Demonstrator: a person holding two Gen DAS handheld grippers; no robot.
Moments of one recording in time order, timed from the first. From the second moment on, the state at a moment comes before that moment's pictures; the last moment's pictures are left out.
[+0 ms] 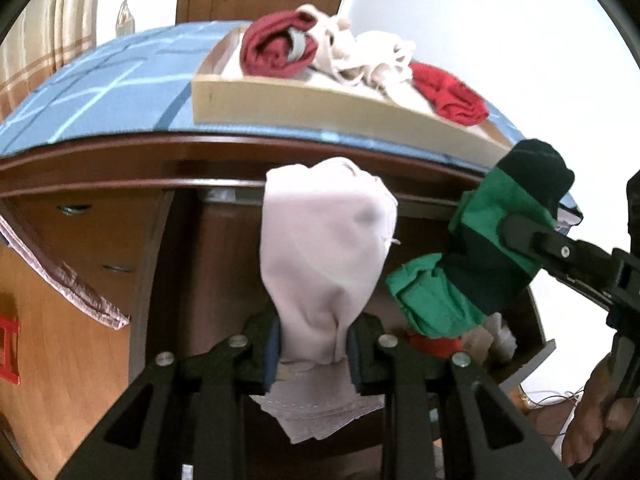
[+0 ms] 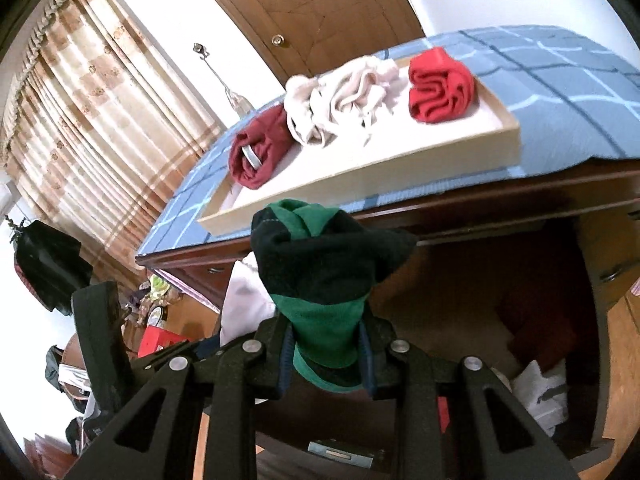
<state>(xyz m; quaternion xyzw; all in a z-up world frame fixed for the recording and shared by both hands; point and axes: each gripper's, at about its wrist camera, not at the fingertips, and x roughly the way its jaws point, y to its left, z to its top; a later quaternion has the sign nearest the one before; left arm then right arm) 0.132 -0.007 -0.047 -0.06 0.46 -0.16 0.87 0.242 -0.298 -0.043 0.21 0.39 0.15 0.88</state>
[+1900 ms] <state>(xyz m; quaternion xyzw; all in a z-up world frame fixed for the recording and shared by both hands) 0.223 -0.014 0.063 0.00 0.32 -0.11 0.94 0.322 -0.273 0.059 0.11 0.34 0.15 0.92</state>
